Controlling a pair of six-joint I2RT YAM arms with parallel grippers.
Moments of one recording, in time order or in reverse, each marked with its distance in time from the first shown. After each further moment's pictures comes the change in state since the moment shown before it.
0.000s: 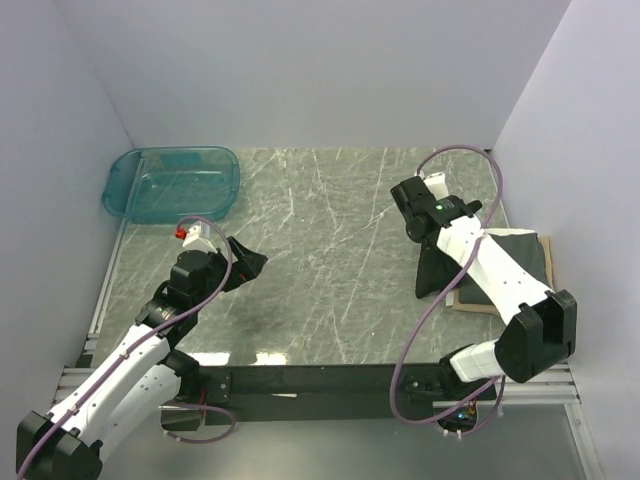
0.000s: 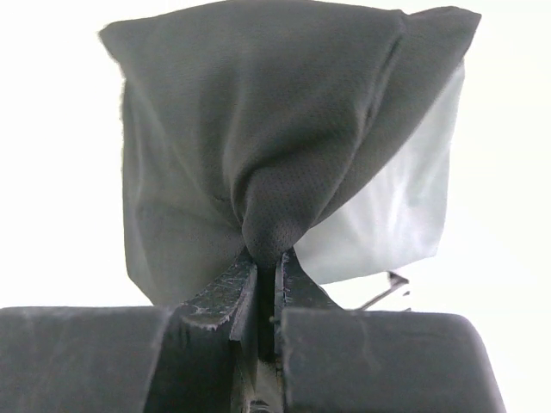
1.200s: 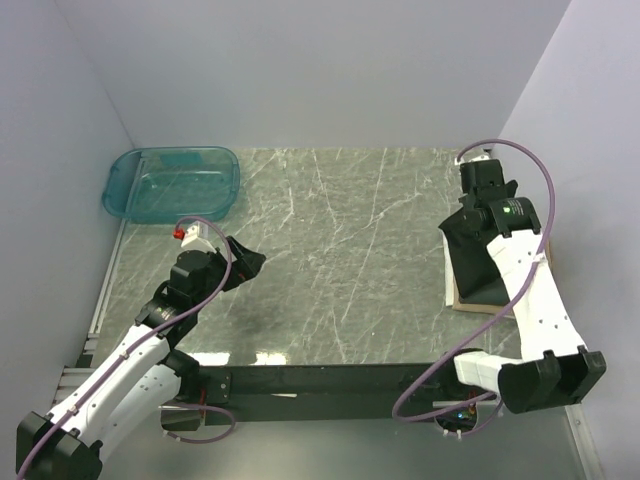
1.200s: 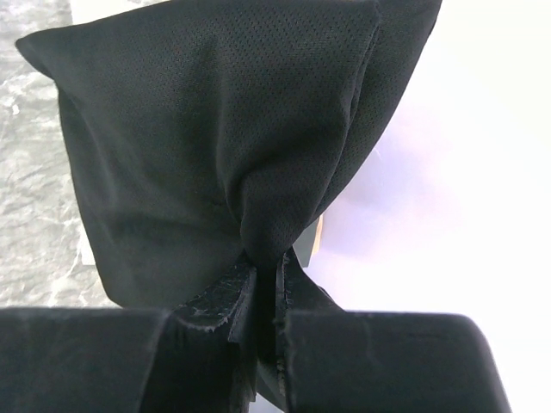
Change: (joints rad) left arm 0.000 -0.003 0.000 -0.002 -0.026 0.000; right arm -0.298 -0.193 0.138 -0.038 -0.171 -0.563
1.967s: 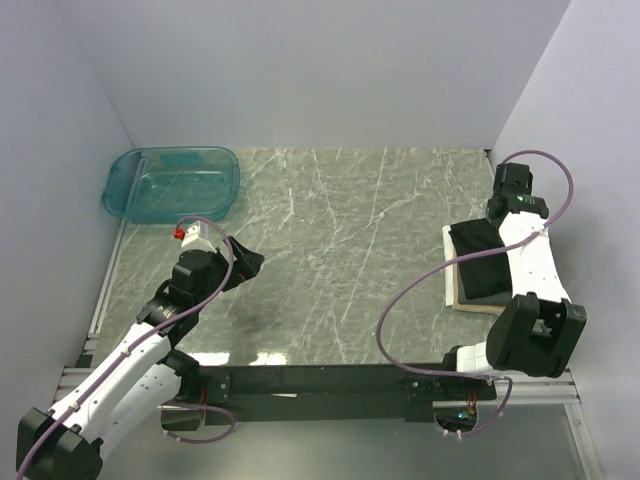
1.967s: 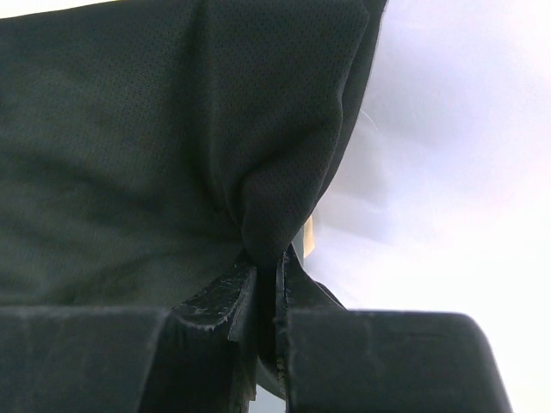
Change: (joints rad) left arm 0.000 0.021 0.000 -0.005 -0.033 0.013; right arm -0.343 0.181 -0.136 0.240 -0.002 -0.011
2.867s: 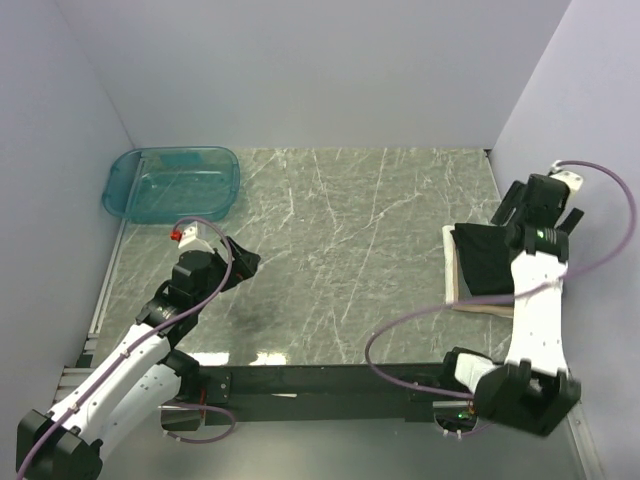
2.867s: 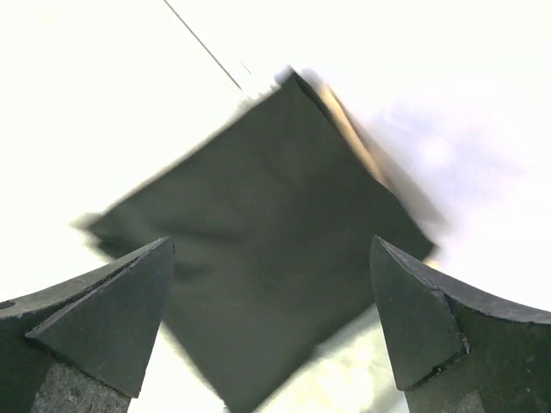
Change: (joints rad) left arm 0.000 -0.010 0.000 -0.024 -0.051 0.004; right arm -0.108 -0.254 -0.088 0.170 -0.223 0.405
